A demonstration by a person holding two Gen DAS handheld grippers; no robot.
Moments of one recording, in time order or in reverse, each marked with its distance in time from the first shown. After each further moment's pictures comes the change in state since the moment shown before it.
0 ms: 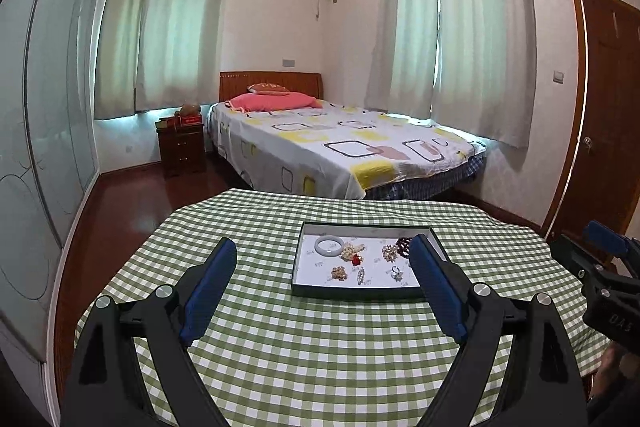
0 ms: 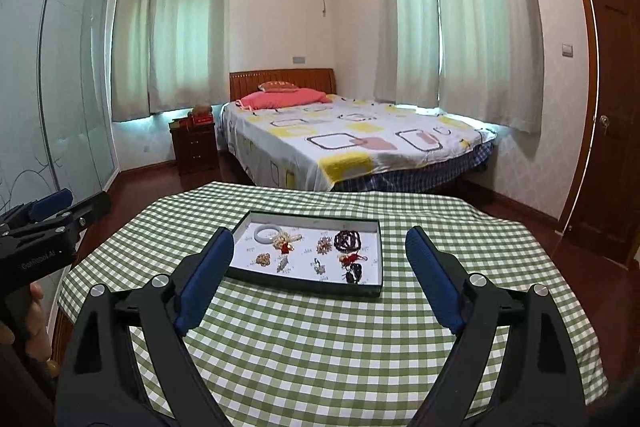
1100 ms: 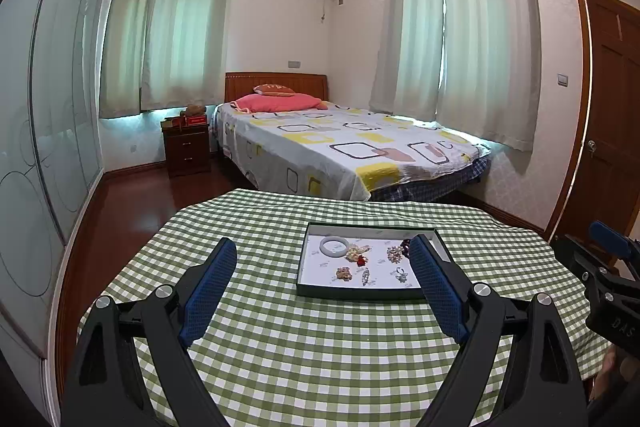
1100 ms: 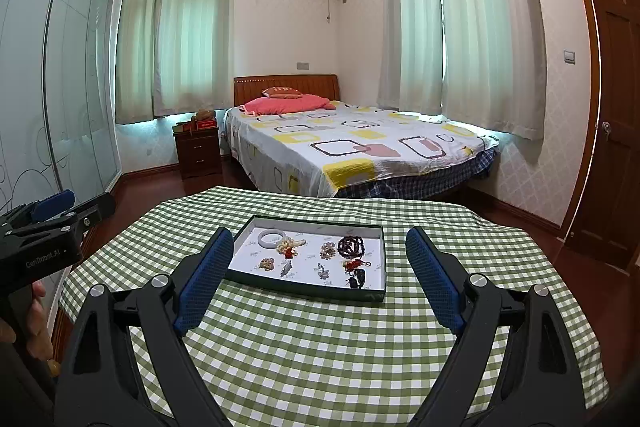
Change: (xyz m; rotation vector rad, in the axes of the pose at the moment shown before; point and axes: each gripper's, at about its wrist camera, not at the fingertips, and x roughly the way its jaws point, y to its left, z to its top) left arm -0.003 0.005 -0.003 -0.006 -0.004 0.018; right arm 0.001 0.007 0.001 -0.004 -0.011 0.010
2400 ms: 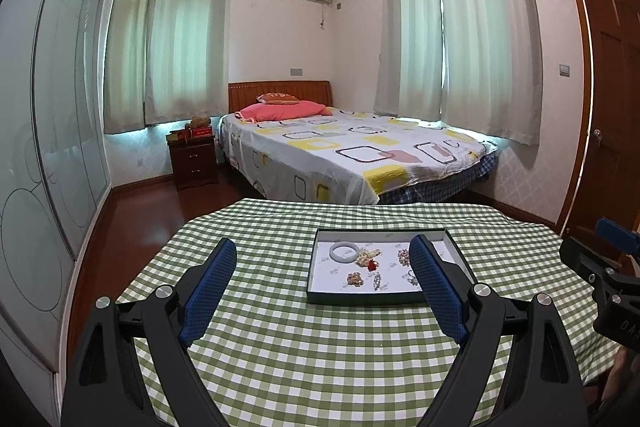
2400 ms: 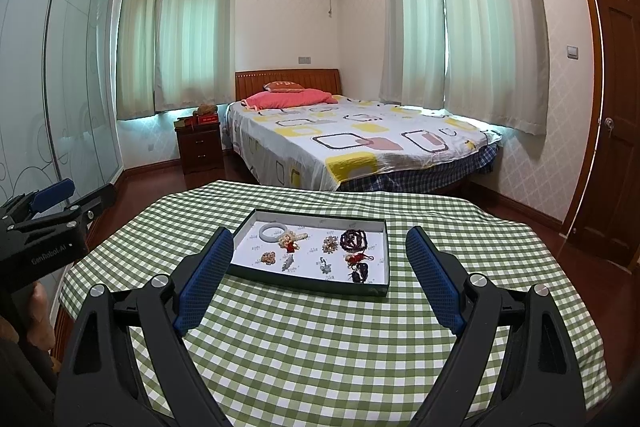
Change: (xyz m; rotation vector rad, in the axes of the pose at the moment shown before) left arm 0.010 -0.005 -0.003 0.045 -0.024 0.026; right arm 0.009 0.003 -0.011 0.001 0.017 0.009
